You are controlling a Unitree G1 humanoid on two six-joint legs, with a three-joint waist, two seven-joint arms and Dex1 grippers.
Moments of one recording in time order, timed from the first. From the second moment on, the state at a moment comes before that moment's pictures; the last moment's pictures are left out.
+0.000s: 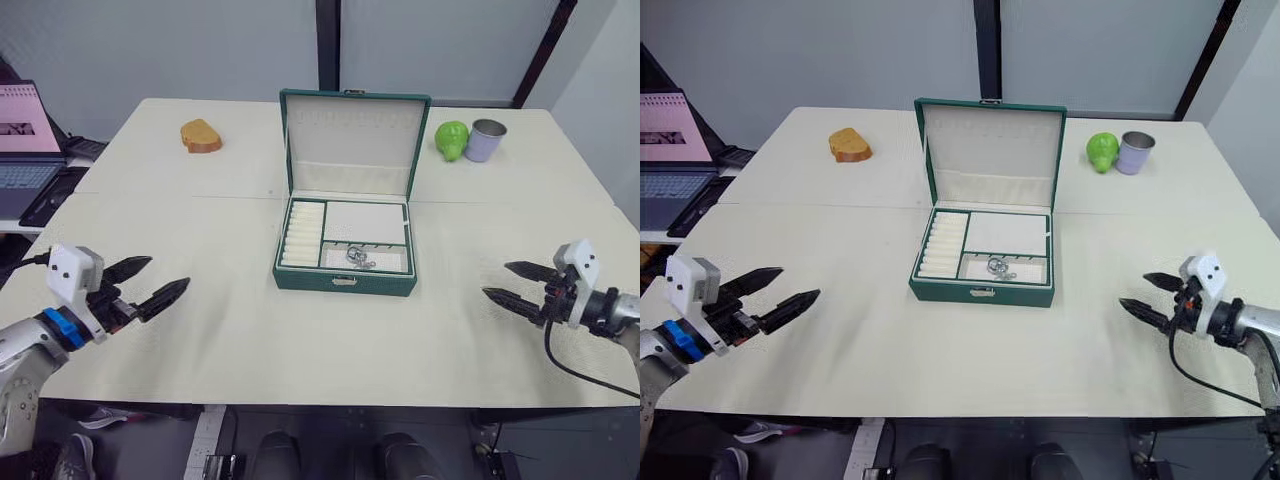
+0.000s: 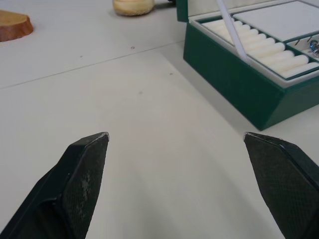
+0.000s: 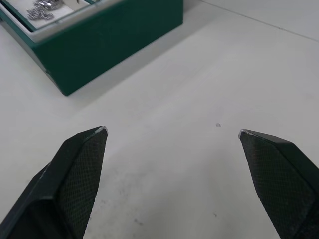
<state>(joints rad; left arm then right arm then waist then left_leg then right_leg) 0.06 0.82 0.50 -0.05 -0.59 0.36 -0.87 -0.15 -0.81 -0.28 0.12 0.40 0.37 1.05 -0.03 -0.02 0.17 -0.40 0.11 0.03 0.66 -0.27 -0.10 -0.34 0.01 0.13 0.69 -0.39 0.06</state>
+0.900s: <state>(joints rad) -0.20 0.72 0.30 0.04 -0.50 0.36 -0.86 -0.37 -0.68 -0.15 0.13 0.39 0.38 0.92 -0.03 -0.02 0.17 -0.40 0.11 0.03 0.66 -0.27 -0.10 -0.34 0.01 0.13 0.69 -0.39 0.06</state>
